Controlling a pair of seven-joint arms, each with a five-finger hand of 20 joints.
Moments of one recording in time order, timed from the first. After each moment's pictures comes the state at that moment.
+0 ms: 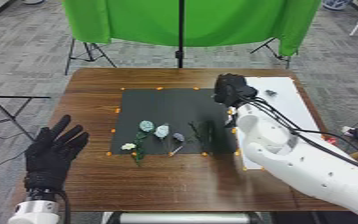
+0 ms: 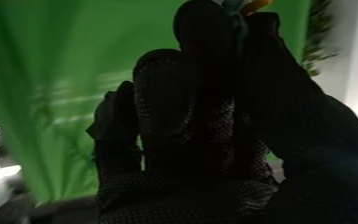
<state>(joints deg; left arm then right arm) 135.5 -60.8 -96.0 -126.3 31.6 13.5 20.6 -52.1 -46.8 25.6 -96.3 -122.8 12.7 33.6</state>
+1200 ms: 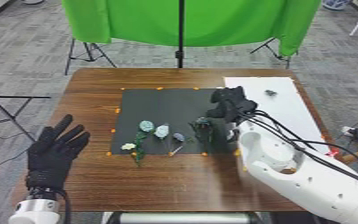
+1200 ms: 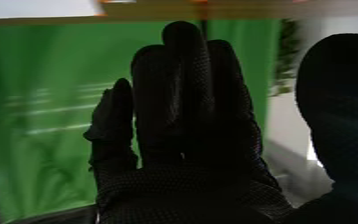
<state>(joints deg) 135.1 -60.5 -95.9 -126.2 31.8 13.6 19.7 -57.5 -41.8 26.5 -101.1 -126.1 12.9 34.4</state>
